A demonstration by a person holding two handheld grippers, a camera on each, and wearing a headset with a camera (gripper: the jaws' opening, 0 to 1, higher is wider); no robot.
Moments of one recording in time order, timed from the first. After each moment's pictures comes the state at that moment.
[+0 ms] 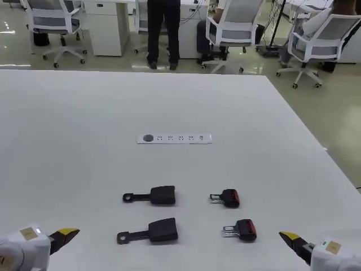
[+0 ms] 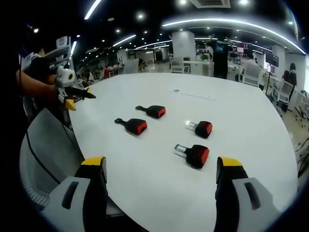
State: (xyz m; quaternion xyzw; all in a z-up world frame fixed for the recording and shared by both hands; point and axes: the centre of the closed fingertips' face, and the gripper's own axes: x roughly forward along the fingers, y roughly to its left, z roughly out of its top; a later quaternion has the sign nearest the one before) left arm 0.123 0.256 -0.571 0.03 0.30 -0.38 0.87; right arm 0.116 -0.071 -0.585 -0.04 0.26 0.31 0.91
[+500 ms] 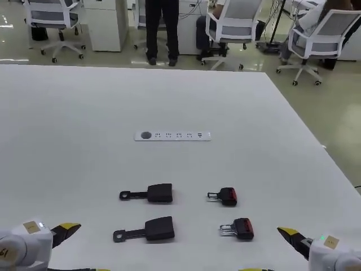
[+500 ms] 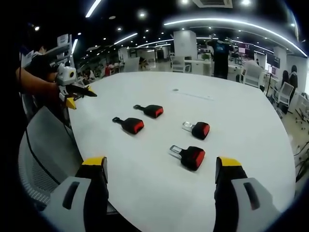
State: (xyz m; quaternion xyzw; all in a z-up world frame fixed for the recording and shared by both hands) left arm 0.134 0.245 -0.572 0.04 0.30 -0.39 0.87; right arm 0.127 -0.077 -0.585 -0.05 0.27 0.32 0.91
